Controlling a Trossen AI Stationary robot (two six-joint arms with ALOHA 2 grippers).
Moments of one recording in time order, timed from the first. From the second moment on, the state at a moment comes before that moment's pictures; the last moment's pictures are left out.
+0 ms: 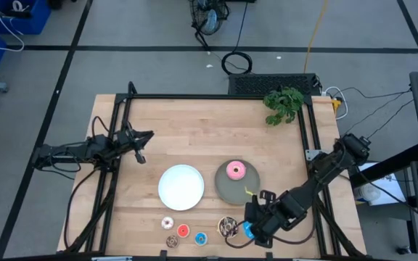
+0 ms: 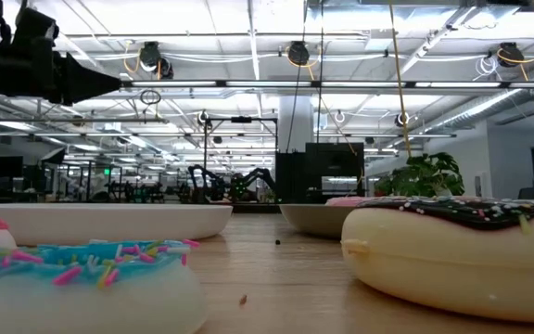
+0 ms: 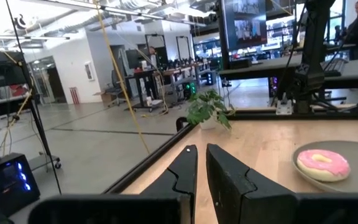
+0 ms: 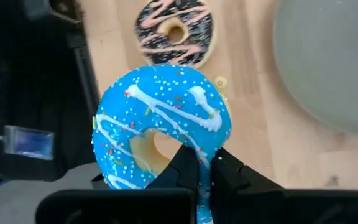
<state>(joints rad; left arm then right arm) 0.01 0.01 0.01 0.12 -0.42 0.19 0.68 1.73 1.45 -1.00 0.05 0.92</state>
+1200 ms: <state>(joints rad) 0.01 0.01 0.01 0.08 -0.42 0.23 0.26 1.73 1.13 -0.88 -0.05 0.53</state>
